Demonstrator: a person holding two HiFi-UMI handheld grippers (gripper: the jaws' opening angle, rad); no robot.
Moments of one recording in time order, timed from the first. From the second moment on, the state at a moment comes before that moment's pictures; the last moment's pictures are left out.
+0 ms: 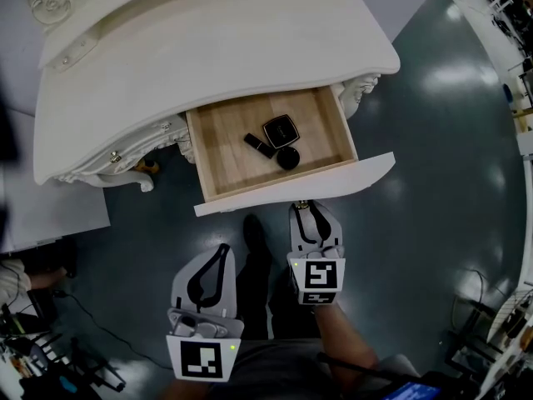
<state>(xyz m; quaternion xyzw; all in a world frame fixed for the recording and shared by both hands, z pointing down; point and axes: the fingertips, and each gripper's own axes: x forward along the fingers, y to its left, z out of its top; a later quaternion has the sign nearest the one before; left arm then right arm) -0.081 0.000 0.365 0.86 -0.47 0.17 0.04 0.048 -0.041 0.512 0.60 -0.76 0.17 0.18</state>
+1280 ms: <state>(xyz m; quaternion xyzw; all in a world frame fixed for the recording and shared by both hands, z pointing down) -0.048 0.023 0.151 0.85 -0.53 0.03 -0.05 0.048 0.024 0.183 0.58 -0.82 -0.02 0.04</state>
